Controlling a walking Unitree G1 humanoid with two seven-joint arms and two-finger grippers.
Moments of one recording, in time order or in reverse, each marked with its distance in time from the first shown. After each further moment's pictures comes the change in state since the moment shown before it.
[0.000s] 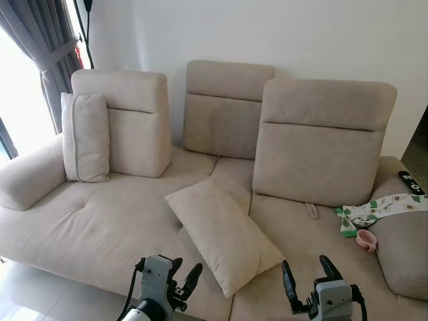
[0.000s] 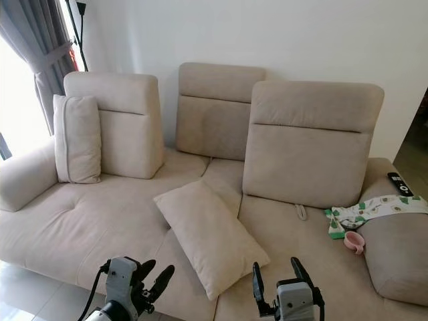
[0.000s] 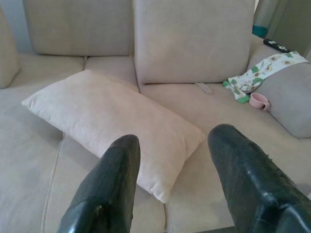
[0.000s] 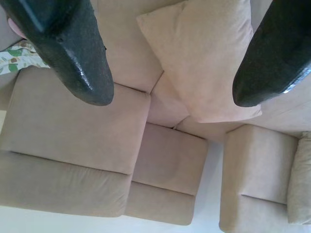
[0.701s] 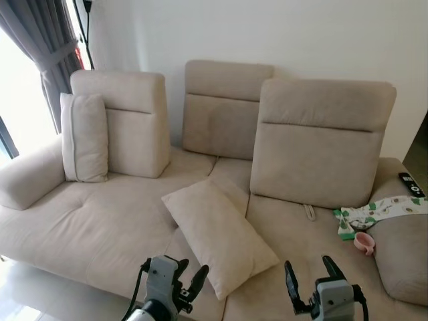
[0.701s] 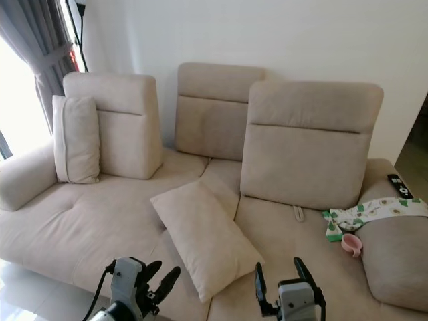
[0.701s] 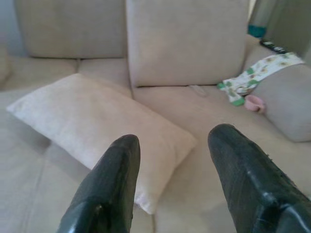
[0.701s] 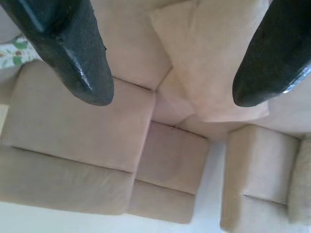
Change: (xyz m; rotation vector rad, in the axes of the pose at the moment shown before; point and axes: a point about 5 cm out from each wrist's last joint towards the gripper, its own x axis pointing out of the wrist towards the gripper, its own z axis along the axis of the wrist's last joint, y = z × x) left arm -0.001 0.000 0.004 0.007 -0.001 0.001; right arm 0.002 0.004 0.006 -0.008 -0.018 0.016
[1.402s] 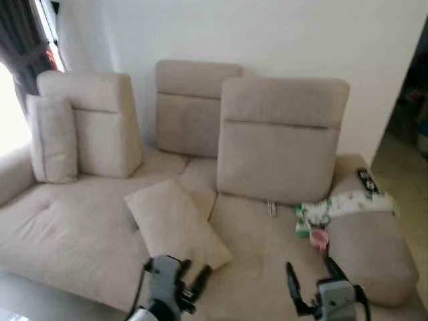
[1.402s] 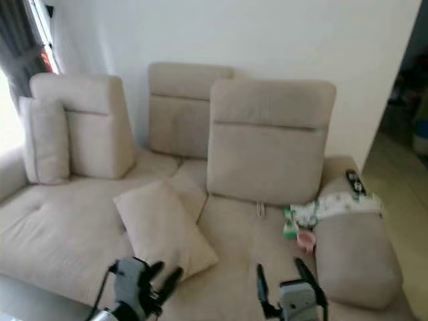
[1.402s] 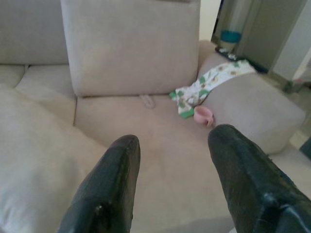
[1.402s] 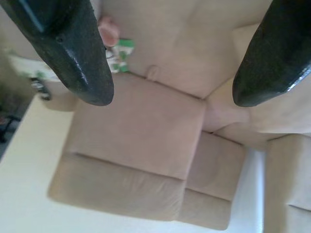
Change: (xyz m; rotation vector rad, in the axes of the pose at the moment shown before) left arm 0.008 -0.013 0.001 -0.019 -0.004 -0.048; right arm -0.002 -0.009 -0.002 -0.031 0.019 -0.016
